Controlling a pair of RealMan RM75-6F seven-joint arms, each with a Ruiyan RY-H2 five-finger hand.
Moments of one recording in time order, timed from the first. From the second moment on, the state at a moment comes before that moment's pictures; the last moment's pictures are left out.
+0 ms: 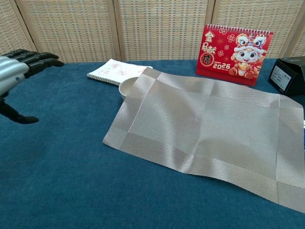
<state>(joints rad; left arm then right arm) -0.42 -1.51 -0.15 -1.44 1.57 1.23 0.48 0.16 -1.19 0.07 -1.45 -1.54 1.54 0.39</state>
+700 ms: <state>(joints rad) -0.55 -1.80 -0.10 -1.09 1.61 1.17 0.49 0.15 -1.19 0.08 -1.44 -1.54 1.51 0.44</state>
